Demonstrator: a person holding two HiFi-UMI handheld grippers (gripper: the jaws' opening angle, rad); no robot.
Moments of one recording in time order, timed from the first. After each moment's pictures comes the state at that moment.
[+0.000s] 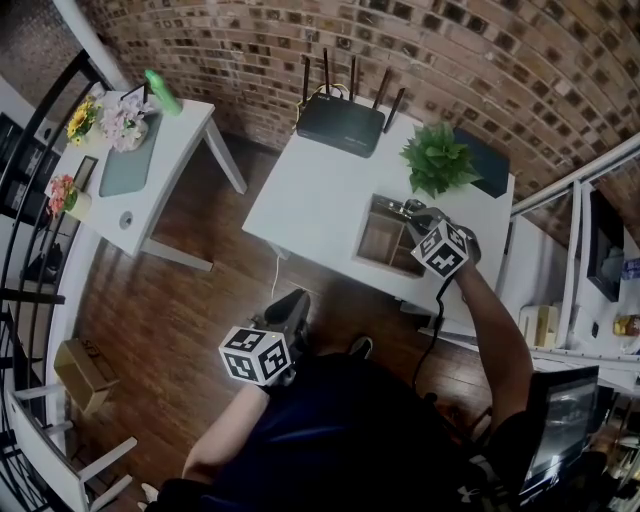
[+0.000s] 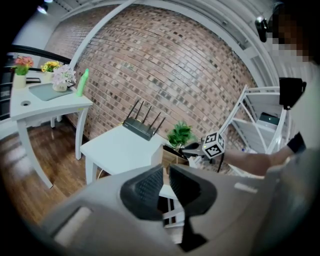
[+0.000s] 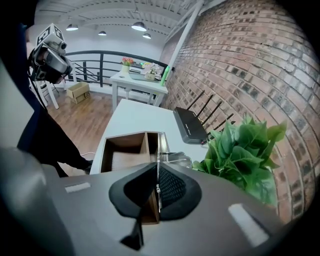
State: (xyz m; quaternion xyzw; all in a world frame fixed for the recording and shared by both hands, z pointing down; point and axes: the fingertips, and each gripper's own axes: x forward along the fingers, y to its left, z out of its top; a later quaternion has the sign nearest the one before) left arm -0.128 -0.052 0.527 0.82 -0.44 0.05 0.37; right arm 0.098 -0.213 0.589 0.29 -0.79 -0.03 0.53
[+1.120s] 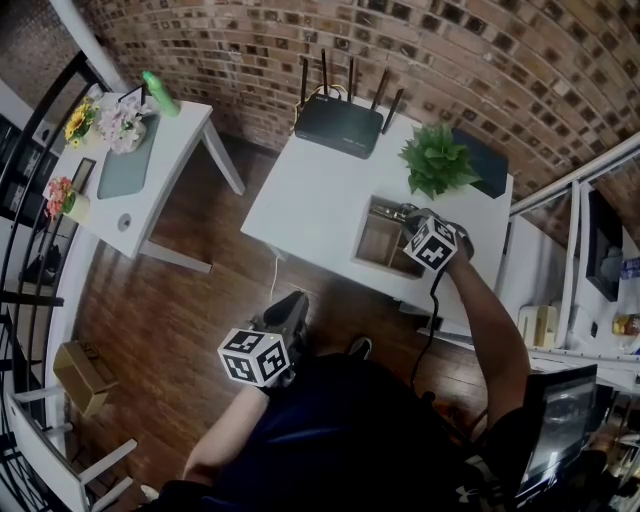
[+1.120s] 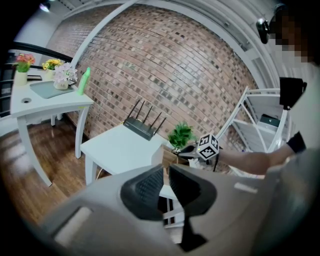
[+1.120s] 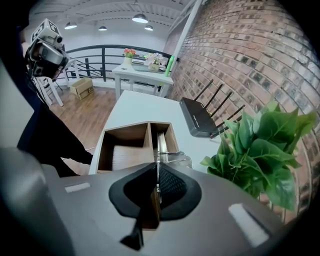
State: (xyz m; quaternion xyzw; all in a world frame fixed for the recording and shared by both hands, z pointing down) left arm -0.130 -0.053 0.530 0.82 -0.44 0.04 0.38; right arm 0.097 -0.217 0.622 0.26 -0.78 -0.01 0.57
